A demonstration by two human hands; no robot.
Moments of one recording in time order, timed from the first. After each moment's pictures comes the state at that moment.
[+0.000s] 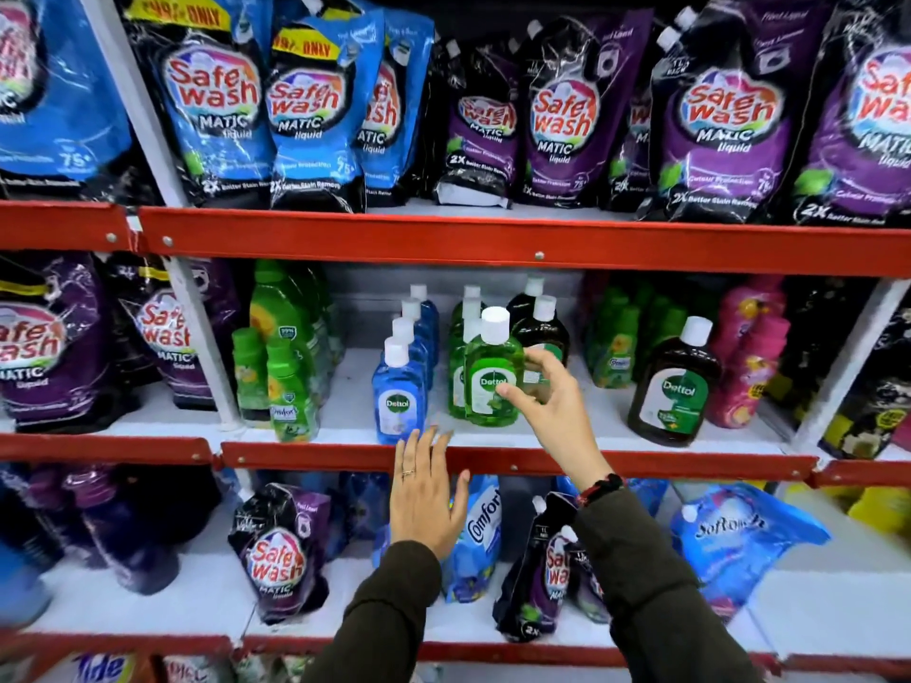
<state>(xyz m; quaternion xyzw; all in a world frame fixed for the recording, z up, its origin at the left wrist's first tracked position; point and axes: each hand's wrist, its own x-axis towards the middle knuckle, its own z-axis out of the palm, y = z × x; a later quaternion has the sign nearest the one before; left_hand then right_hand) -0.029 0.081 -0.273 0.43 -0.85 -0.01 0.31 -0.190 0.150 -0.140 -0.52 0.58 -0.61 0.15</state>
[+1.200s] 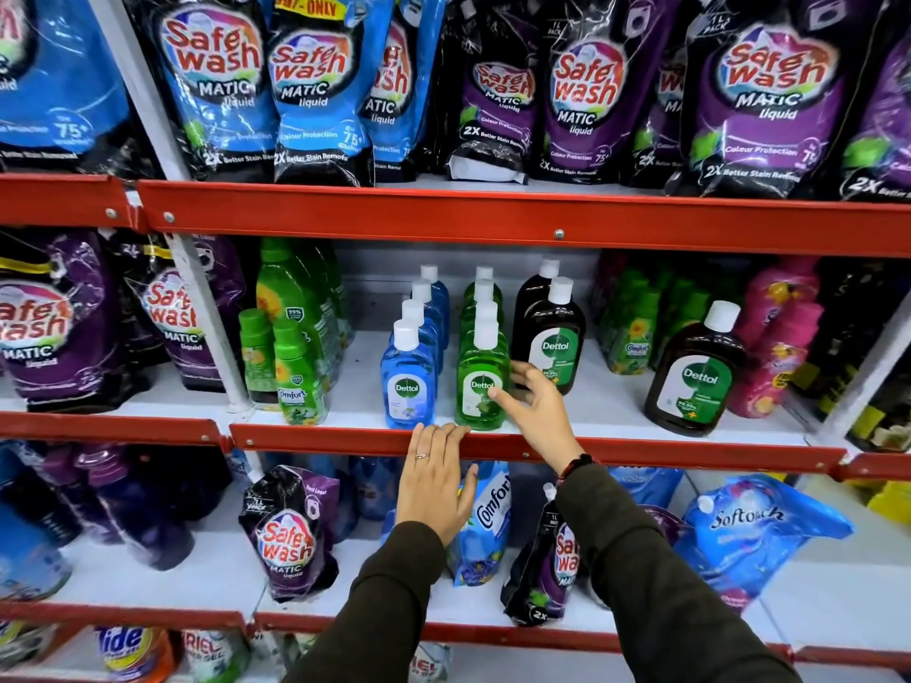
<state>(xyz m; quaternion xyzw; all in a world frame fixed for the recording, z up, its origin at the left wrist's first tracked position) -0.027 0.075 -0.274 0.39 -0.87 0.05 0.29 -0.198 0.096 -0.197 -0.48 0.61 -0.59 0.23</state>
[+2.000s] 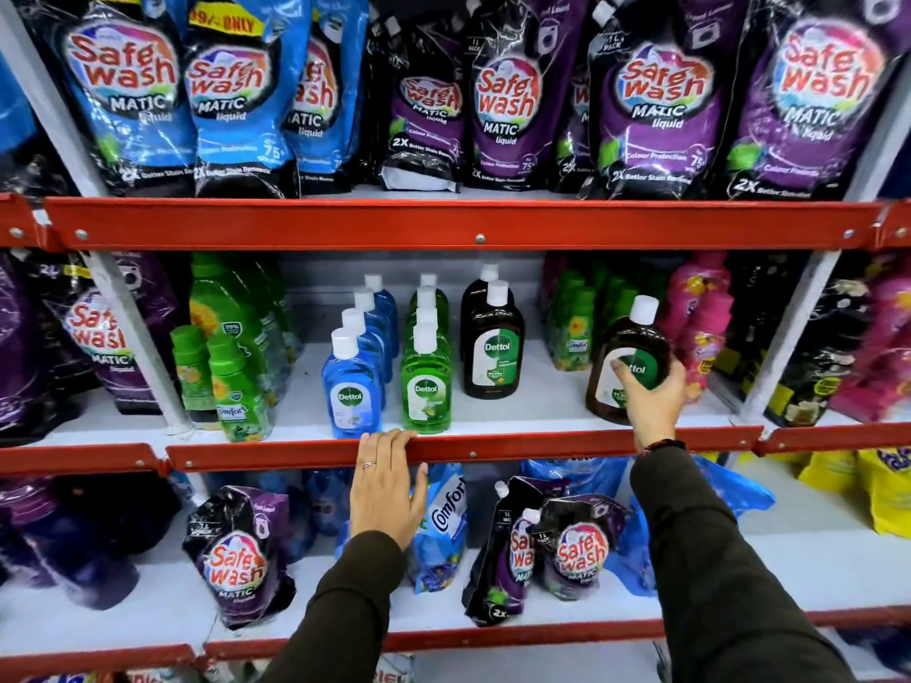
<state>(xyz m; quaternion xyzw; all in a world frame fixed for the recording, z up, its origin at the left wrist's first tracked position) -0.037 0.079 -0.278 0.42 -0.85 0.01 0.32 -0.368 0.186 -0.190 -0.18 0.69 -0.70 0.03</state>
